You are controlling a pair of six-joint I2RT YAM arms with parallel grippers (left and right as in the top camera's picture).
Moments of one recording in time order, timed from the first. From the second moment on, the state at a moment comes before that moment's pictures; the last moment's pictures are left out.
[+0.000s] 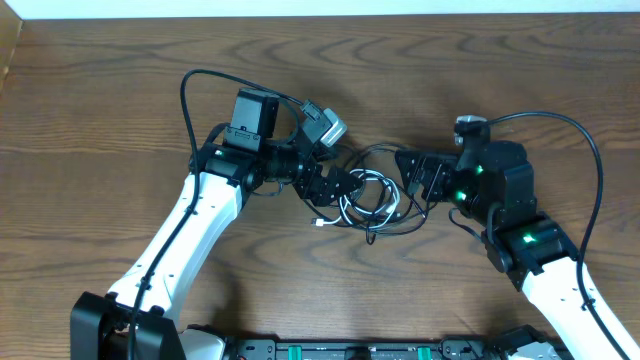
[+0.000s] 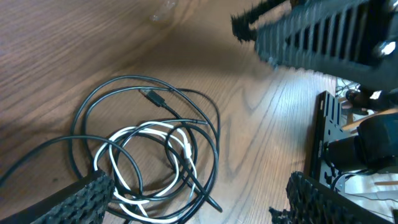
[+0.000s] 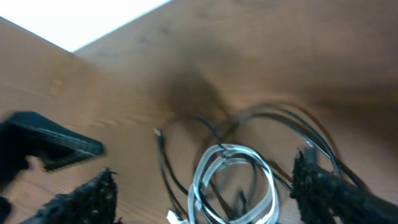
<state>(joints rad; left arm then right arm) -0.31 1.49 1.09 -0.55 0.87 0.27 0.34 1.08 0.72 -0.21 -0.23 0.57</state>
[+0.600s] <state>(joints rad) -0.31 1.49 1.09 -0.55 0.78 0.27 0.34 1.14 0.72 -0.56 -0.20 0.57</state>
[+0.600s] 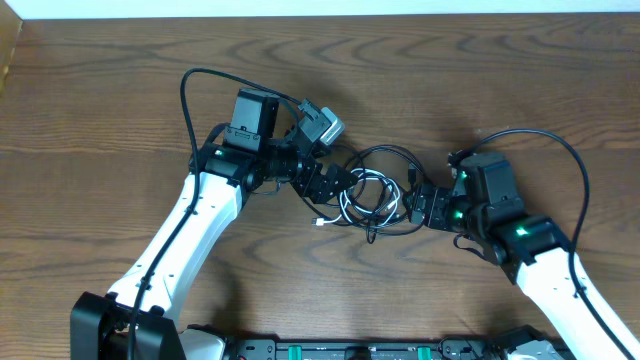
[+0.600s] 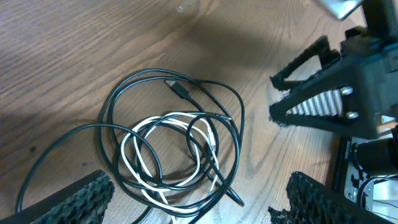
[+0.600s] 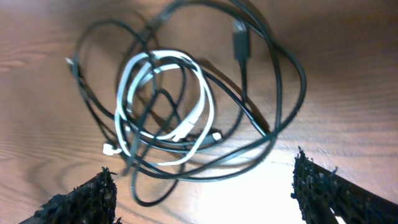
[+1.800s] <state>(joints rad) -0.31 1.49 1.09 -0.55 0.75 0.27 0.63 1.39 0.72 -0.42 -0.26 0.43</state>
